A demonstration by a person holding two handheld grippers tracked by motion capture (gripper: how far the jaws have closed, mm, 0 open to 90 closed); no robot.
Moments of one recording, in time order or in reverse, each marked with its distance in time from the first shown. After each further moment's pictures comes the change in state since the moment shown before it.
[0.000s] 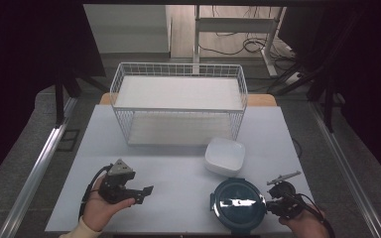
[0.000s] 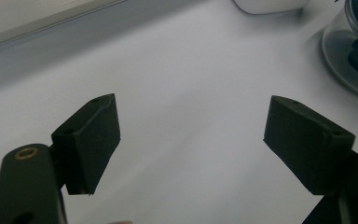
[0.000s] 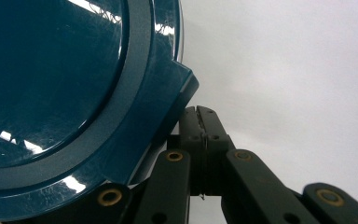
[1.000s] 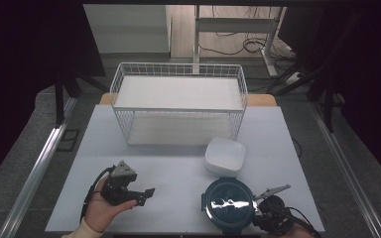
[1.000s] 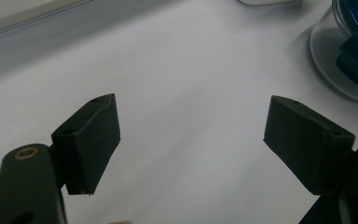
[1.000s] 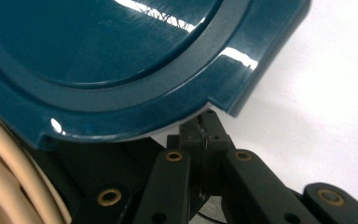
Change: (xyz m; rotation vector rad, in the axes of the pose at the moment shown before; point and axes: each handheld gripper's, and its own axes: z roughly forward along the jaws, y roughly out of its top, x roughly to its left) left arm -0.002 -0.003 0.004 0.020 -0.004 0.005; right arm 0.037 -0.018 0.006 -0.005 0.142 -0.052
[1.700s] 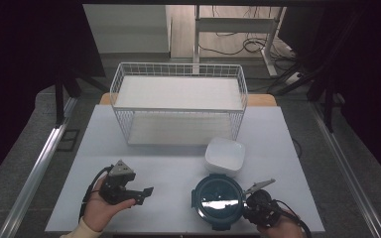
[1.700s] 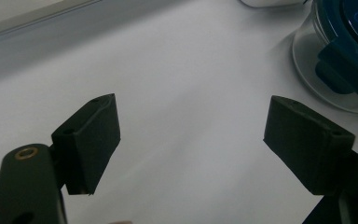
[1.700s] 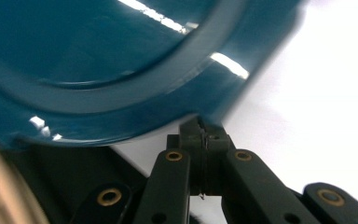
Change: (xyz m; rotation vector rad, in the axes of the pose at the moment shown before) left arm 0.003 0.000 -0.001 -0.009 0.004 -0.013; right arm 0.009 0.024 0.015 -0.015 -0.047 -0.086
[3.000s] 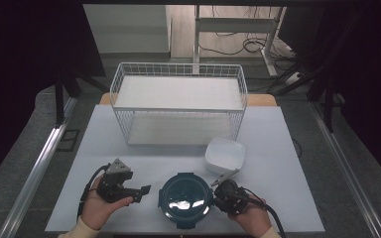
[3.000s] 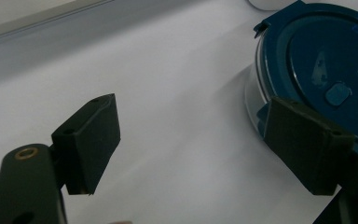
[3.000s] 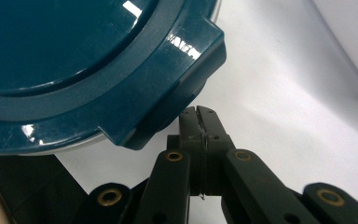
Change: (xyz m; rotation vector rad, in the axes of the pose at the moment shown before) left arm 0.006 0.000 -0.002 -0.001 0.010 -0.011; right arm 0.046 0.061 0.033 -0.046 0.037 -0.154
